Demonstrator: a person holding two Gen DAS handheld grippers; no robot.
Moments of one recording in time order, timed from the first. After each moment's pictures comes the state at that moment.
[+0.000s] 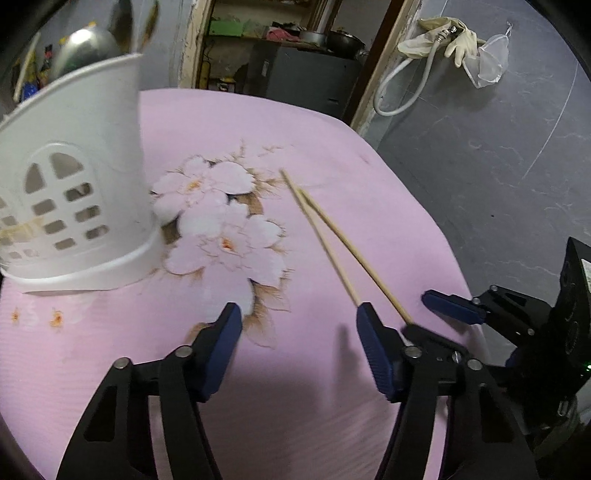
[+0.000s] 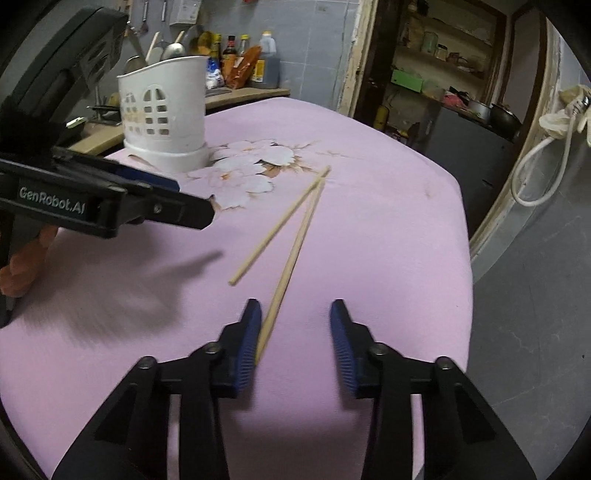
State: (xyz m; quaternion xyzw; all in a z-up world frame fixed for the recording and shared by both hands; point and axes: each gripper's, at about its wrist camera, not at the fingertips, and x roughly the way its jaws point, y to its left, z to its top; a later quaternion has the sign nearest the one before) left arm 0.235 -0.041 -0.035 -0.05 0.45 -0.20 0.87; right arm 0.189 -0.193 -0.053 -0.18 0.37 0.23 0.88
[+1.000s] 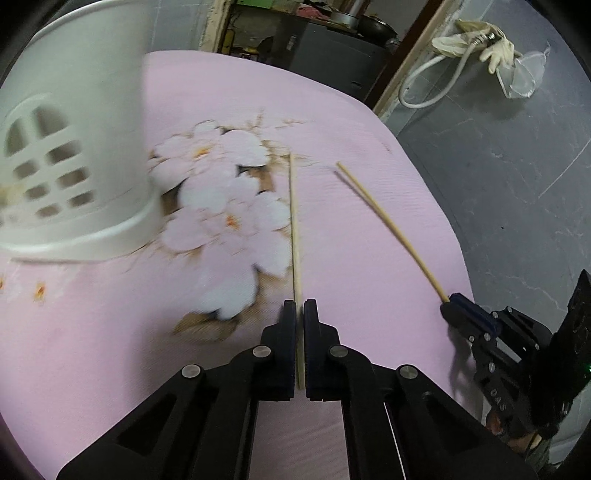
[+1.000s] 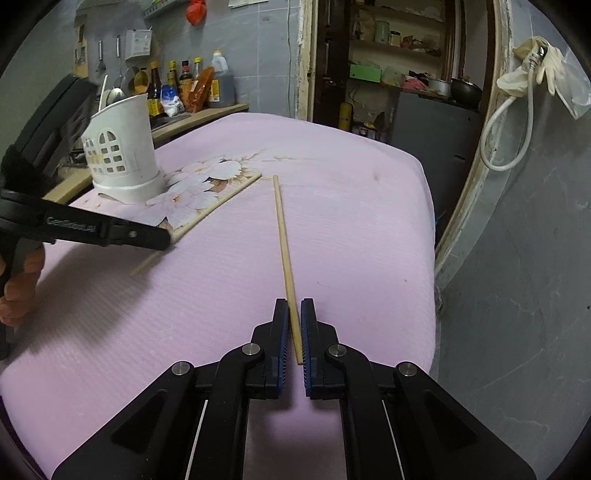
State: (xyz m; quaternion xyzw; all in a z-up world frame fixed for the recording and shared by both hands) left arm 0.246 -0.024 -0.037 -0.10 0.48 -0.18 0.85; right arm 0.196 -0.229 -0.047 -0.10 0.37 0.19 0.91
